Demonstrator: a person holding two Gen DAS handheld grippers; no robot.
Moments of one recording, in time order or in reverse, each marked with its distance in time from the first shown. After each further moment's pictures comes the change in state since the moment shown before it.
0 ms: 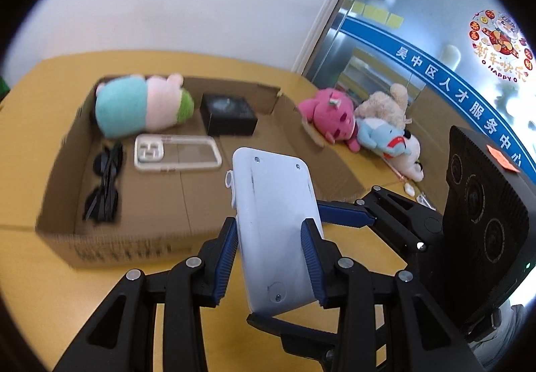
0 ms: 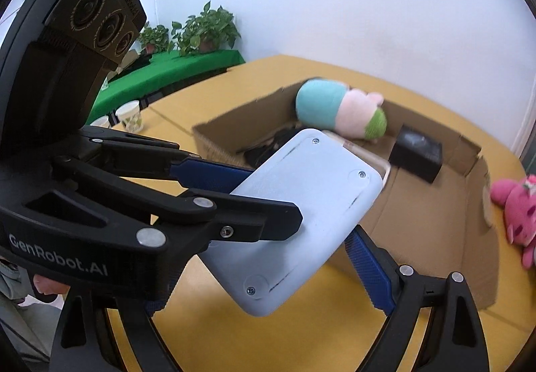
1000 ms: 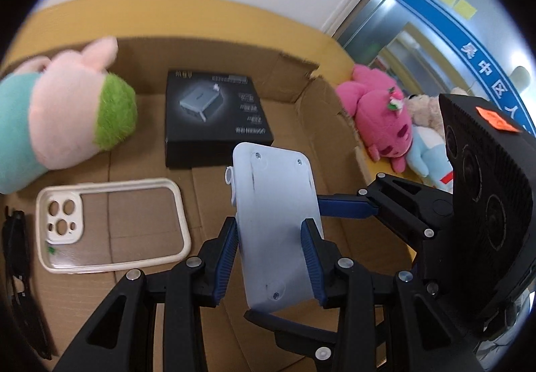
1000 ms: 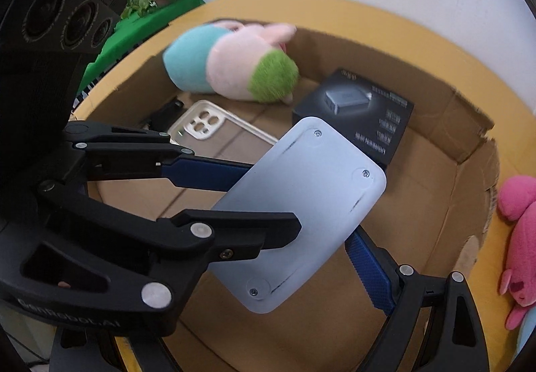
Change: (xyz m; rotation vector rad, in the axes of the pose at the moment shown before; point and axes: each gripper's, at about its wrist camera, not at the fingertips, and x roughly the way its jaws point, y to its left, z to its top) left arm 0.212 0.031 0.101 -0.148 0.276 -0.010; right arm 0.120 -0.212 0.042 0.100 0.362 0.086
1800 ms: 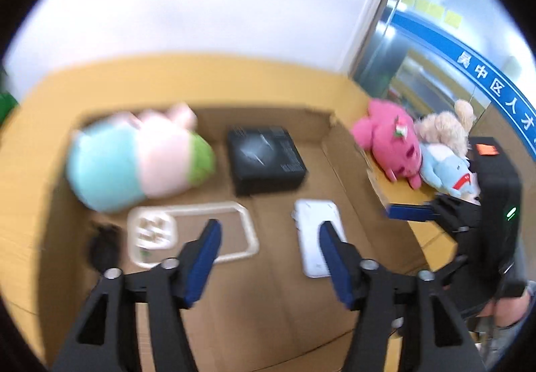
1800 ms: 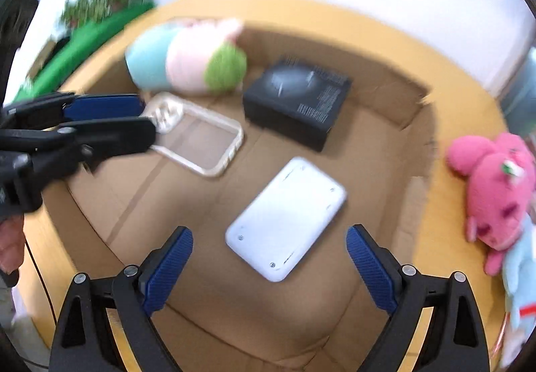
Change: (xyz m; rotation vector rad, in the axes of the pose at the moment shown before) left arm -0.120 0.003 -0.047 0.123 -0.285 0.209; right arm -0.056 0.014 -0.043 0.124 -0.070 -0.216
